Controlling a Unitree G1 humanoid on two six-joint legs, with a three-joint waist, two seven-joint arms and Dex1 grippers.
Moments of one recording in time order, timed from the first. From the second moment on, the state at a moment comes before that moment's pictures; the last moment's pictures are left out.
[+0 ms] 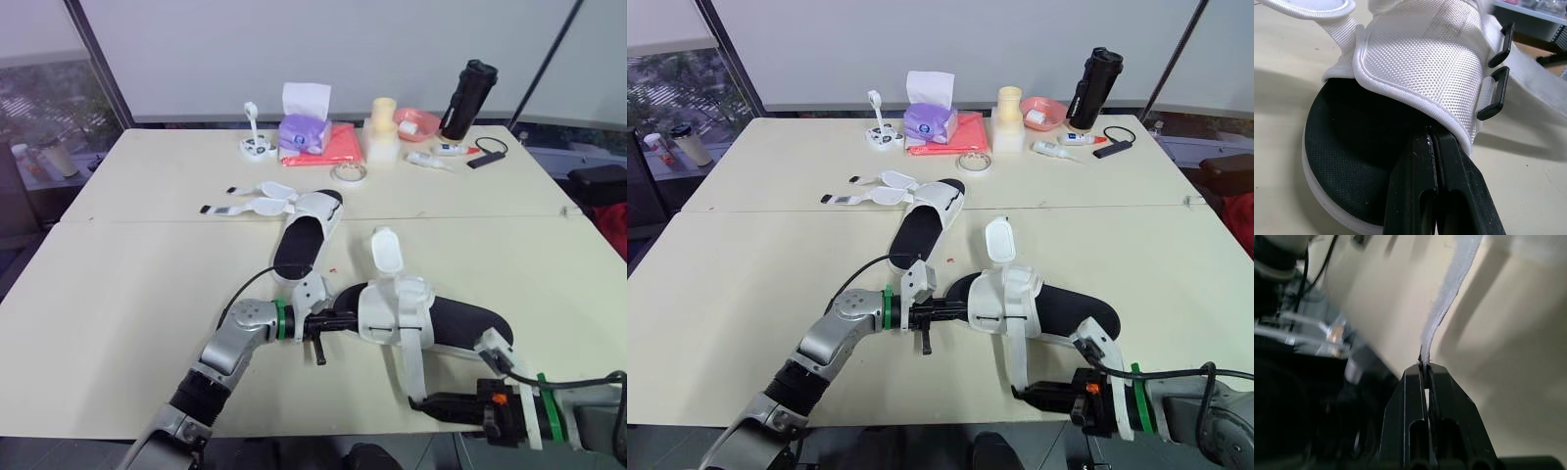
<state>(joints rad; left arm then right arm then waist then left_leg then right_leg) -0.43 0.23 -0.35 0.14 -0.23 0.25 -0.98 0.37 -0.99 -0.28 -0.60 0.95 1.01 0.90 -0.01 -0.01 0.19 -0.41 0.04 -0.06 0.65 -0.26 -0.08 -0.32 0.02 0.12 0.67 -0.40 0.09</state>
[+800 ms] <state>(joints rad) -0.47 0.21 -0.37 0.23 -0.22 0.21 -1.00 0.00 -0.92 -0.40 -0.45 1.36 0.98 0.78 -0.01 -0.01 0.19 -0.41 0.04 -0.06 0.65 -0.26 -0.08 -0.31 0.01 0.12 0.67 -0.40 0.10</state>
